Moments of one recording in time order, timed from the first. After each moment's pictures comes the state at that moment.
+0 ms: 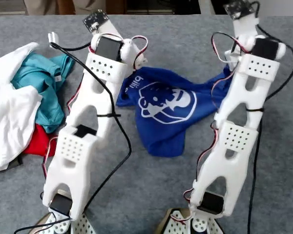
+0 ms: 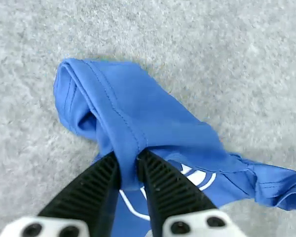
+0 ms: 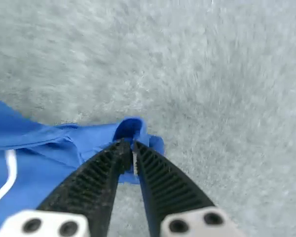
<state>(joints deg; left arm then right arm) 17.4 40.6 -72.8 100.3 44.8 14.5 55.7 -88.9 97.9 28.6</state>
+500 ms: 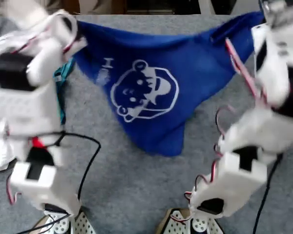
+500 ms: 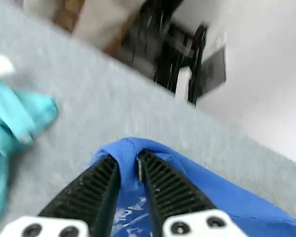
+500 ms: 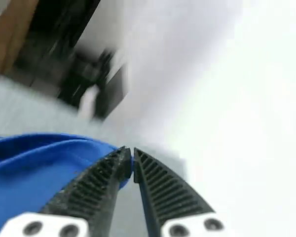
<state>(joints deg) 1.5 5.9 -71.7 100.3 21.8 14.4 13.1 -91.7 97.6 29.4</state>
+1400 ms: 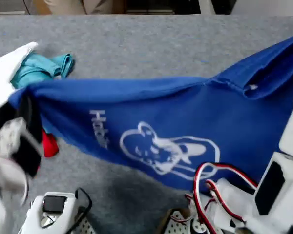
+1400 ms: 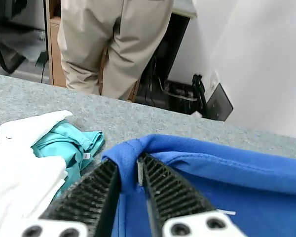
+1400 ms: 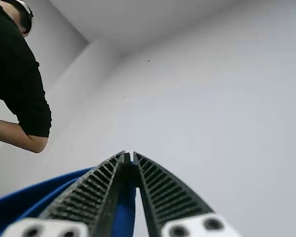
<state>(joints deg) -2.4 -51.0 -23.6 100.4 4.0 14.3 -11.3 -92.6 68.1 29.4</state>
